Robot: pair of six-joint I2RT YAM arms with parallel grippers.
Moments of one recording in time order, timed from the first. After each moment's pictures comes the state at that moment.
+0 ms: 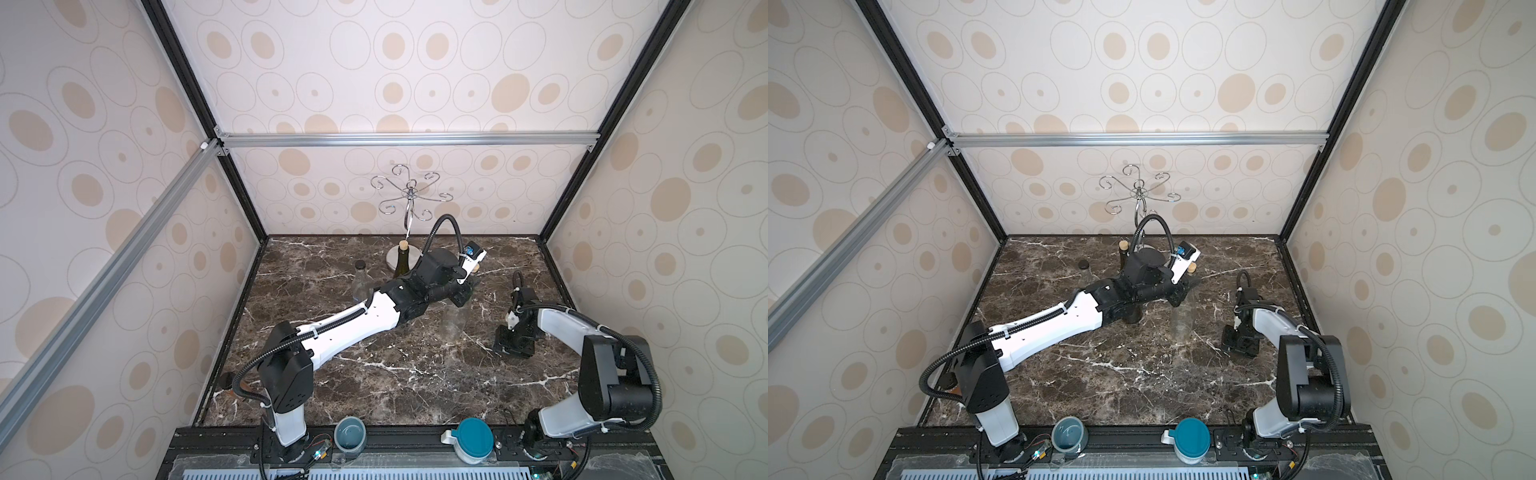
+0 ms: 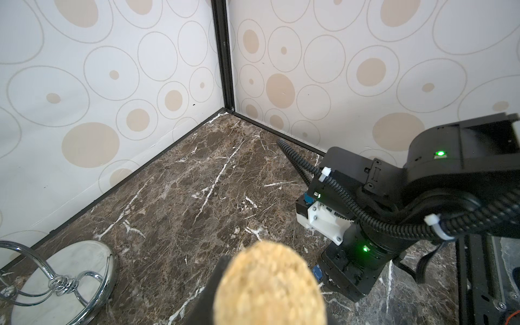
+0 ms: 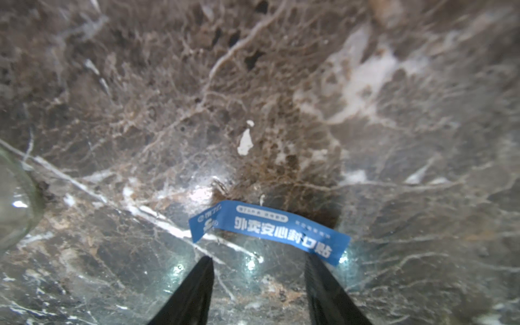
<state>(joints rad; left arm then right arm) -0.95 1.78 1.59 -0.17 0.04 -0.01 -0.01 1.51 0.82 -0.82 -0.13 0.29</state>
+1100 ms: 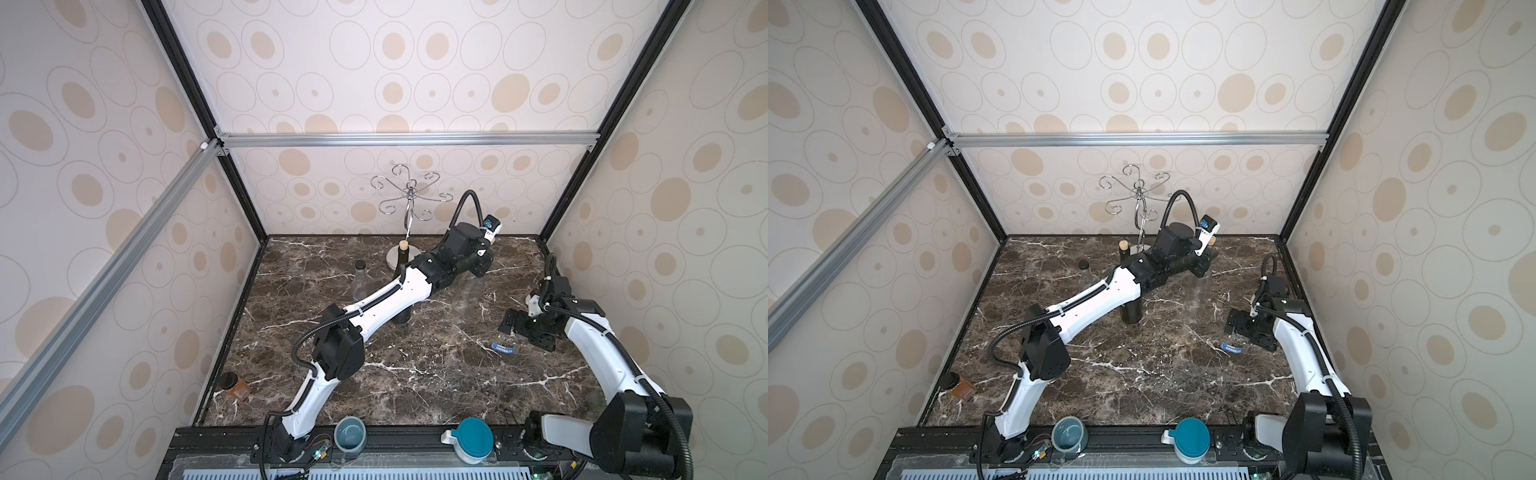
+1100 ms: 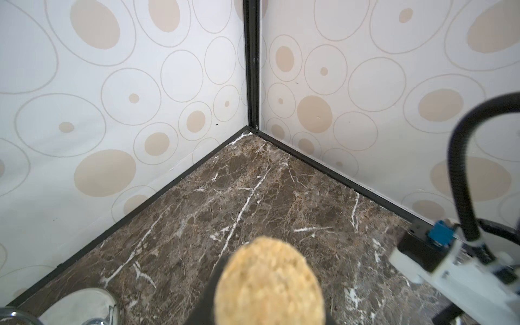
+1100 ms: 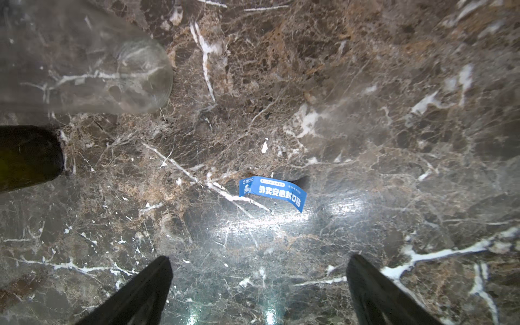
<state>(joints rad) -0.88 2.26 2.29 -0.36 -0.02 0.00 -0.10 1.23 0.93 -0.97 -0.19 0.27</state>
